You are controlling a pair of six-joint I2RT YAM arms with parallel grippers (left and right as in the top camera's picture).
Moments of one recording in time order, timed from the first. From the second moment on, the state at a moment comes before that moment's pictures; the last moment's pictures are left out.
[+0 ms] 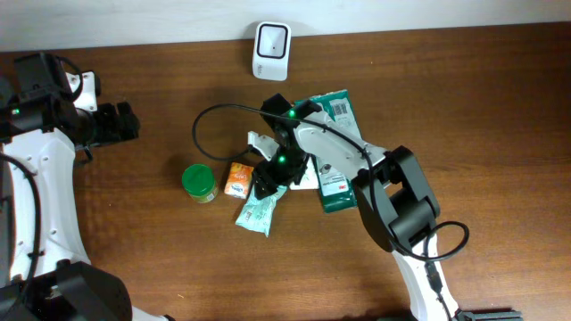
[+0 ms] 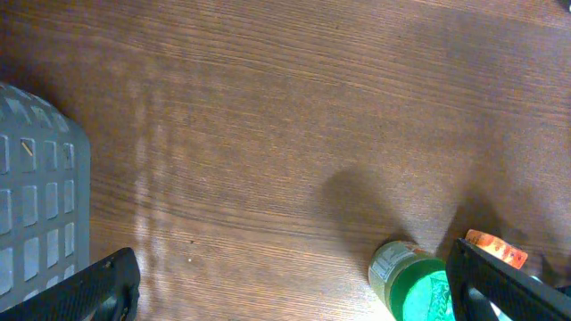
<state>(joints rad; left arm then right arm) 0.27 1.71 1.66 -1.07 0.08 0.07 0.56 2.29 1.77 -1.04 -0.51 -0.07</state>
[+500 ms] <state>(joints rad) 0.27 1.71 1.66 -1.07 0.08 0.07 0.61 2.34 1.77 -1.02 -0.66 0.13</state>
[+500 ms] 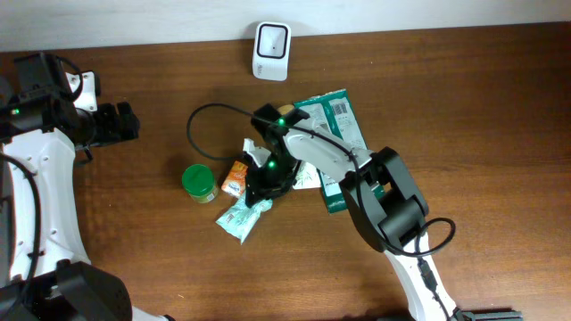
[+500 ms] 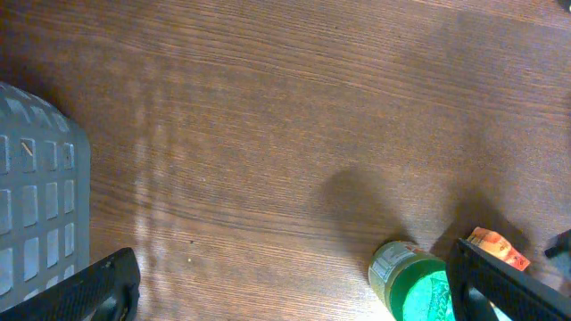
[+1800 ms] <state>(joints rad) 0.27 1.71 1.66 -1.07 0.08 0.07 0.29 1.83 1.88 -0.94 -0.48 0.46</state>
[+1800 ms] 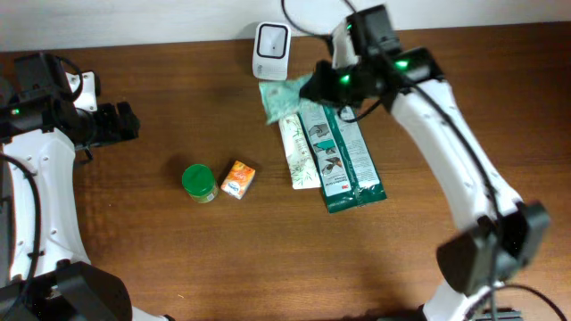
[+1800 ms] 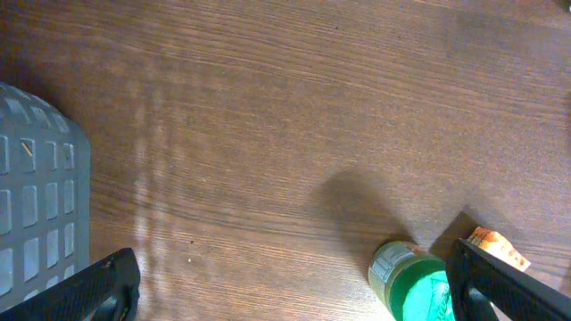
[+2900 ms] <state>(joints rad) 0.27 1.71 1.66 -1.07 0.08 0.07 0.52 2.51 2.22 0.08 0.53 -0.85</state>
